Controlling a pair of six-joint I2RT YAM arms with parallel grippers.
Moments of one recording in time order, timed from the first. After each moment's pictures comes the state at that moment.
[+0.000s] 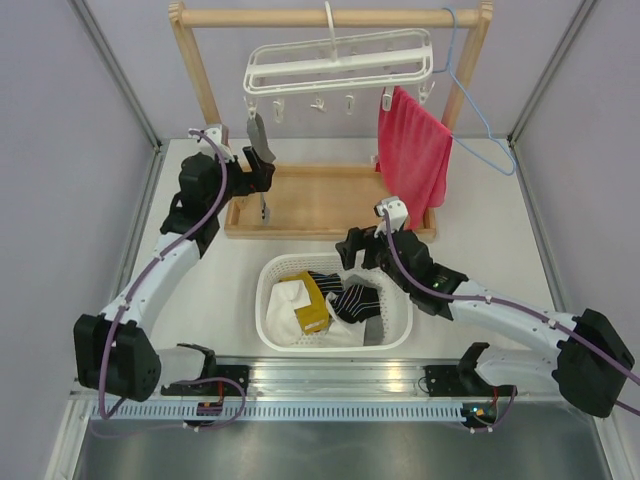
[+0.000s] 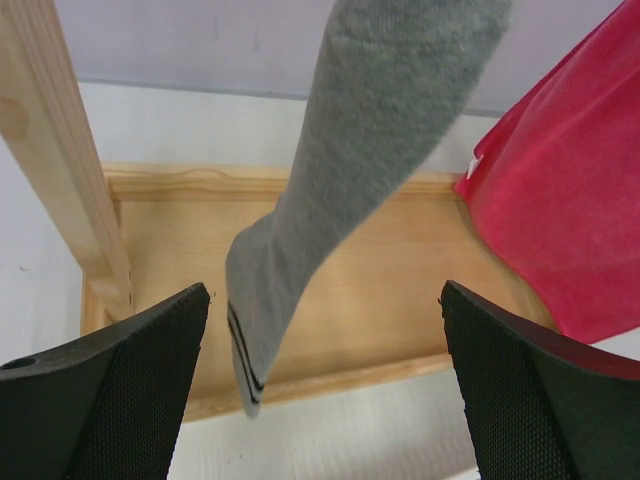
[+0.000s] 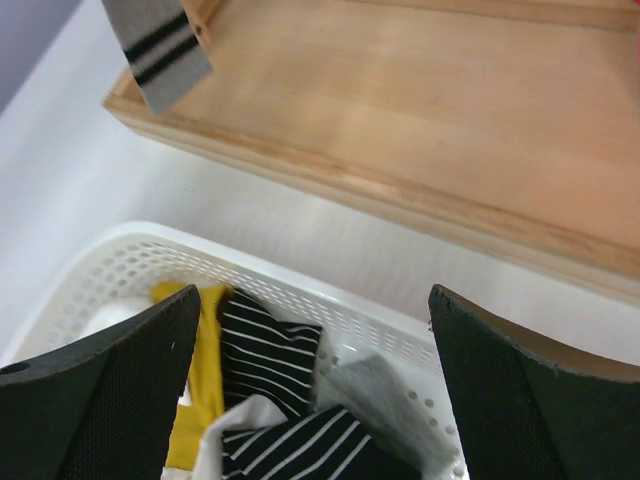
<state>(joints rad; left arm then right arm) -0.23 1.24 1.02 0.01 0.08 -0.32 0.84 1.15 0.64 0.16 0.31 0.40</state>
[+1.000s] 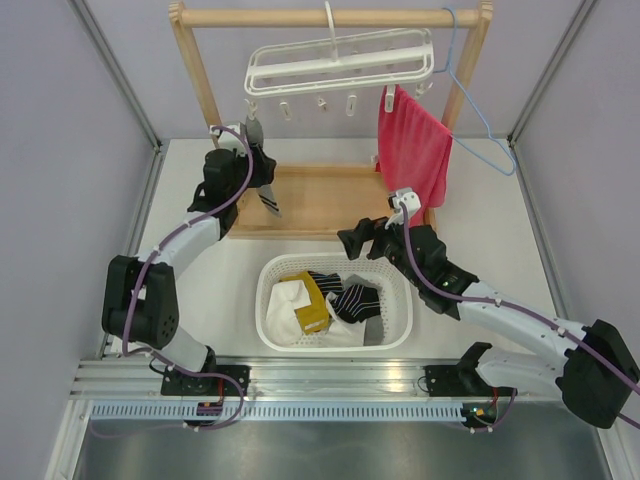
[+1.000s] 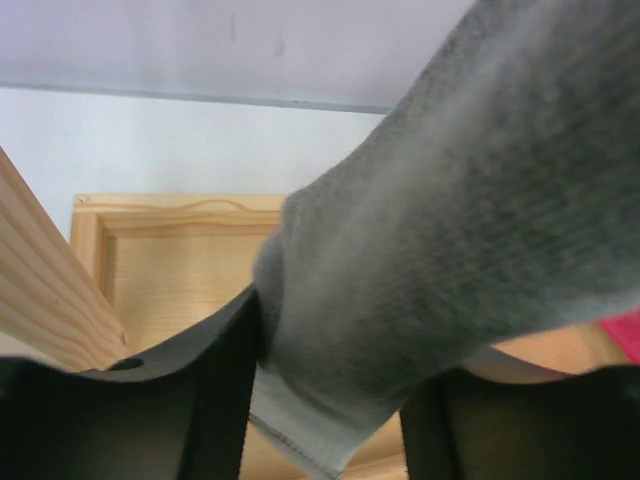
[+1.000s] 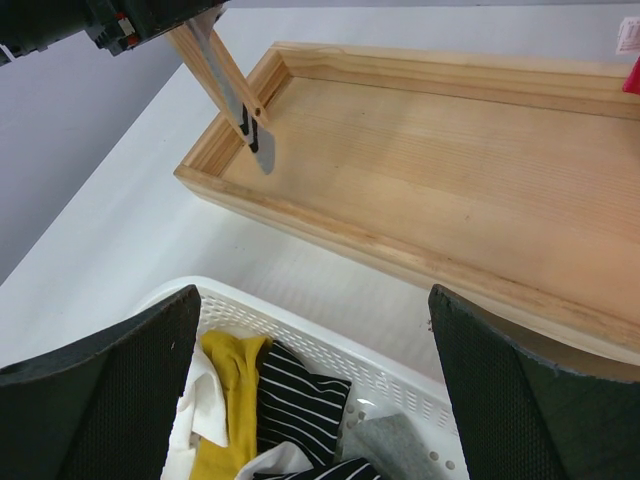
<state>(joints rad) -0.23 1.56 1.05 0.31 0.05 -0.29 0.77 1.10 0.64 0.31 0.19 0.39</state>
